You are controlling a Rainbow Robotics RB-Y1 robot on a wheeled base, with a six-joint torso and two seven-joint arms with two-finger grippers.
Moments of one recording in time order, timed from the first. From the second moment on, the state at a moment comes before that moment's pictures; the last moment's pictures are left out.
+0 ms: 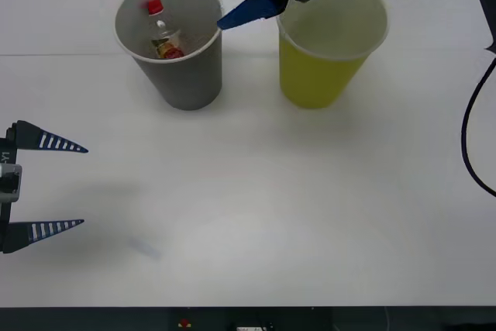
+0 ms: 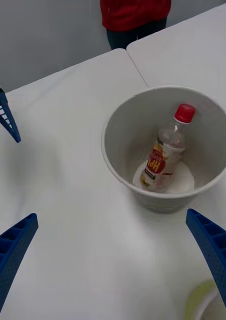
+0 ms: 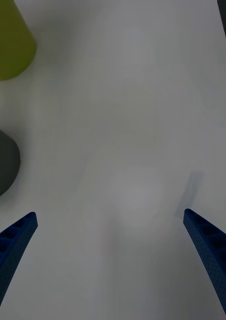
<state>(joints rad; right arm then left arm) -1.17 -0.64 0.28 -1.52 1.66 -1.45 -1.09 0.26 1.13 0.26 -2.01 -1.31 -1.13 -0.09</state>
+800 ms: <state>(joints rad) -0.63 -0.82 -0.01 -1.84 1.42 -1.46 -0.68 0.26 1.13 0.26 -2.01 -1.31 -1.13 -0.09</state>
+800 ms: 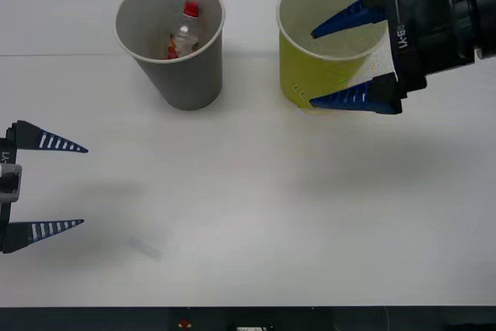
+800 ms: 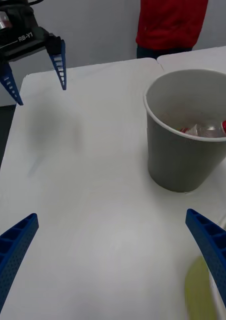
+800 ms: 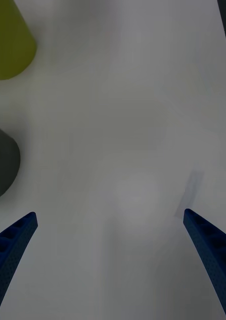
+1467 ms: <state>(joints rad) -0.30 -0.88 -0.22 -1.85 1.31 -1.56 -0.32 0.26 1.13 0.26 -2.01 -1.31 -1.13 -0.09</state>
